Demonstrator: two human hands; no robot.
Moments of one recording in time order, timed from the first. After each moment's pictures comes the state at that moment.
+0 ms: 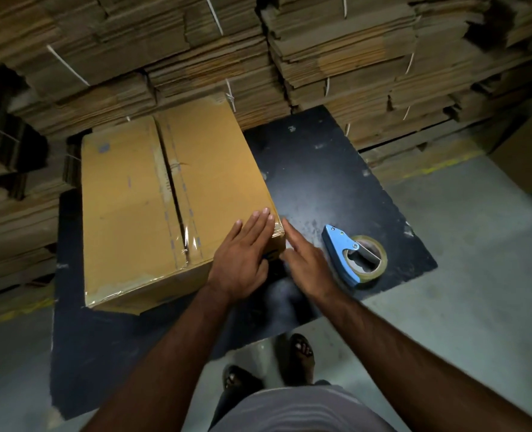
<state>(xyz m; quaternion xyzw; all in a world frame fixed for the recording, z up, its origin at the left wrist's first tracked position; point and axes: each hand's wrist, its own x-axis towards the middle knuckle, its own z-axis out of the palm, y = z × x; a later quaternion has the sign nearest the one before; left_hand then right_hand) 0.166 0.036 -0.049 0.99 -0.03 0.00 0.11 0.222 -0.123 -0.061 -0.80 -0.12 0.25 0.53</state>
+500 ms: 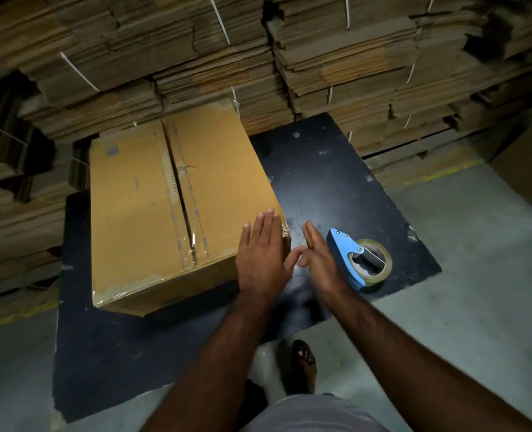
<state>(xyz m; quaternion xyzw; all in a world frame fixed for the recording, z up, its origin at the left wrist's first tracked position) 0.181 -0.005 -0.059 0.99 0.14 0.03 0.08 0.227 -0.121 -0.063 -0.70 0.02 0.29 0.65</state>
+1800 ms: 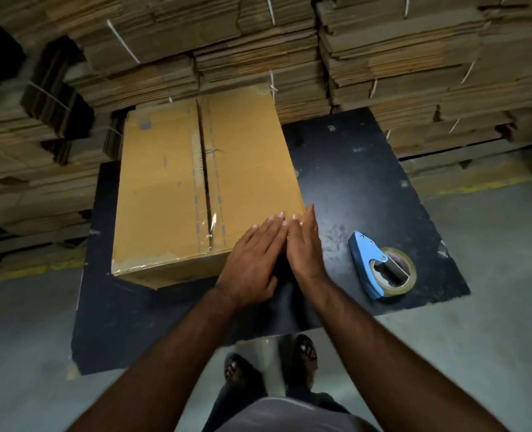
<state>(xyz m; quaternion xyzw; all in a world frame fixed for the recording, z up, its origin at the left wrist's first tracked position) 0.135 0.045 -0.056 1.00 0.00 0.00 0.08 0.226 -0.055 -0.057 -0.80 -0.05 0.22 0.56</state>
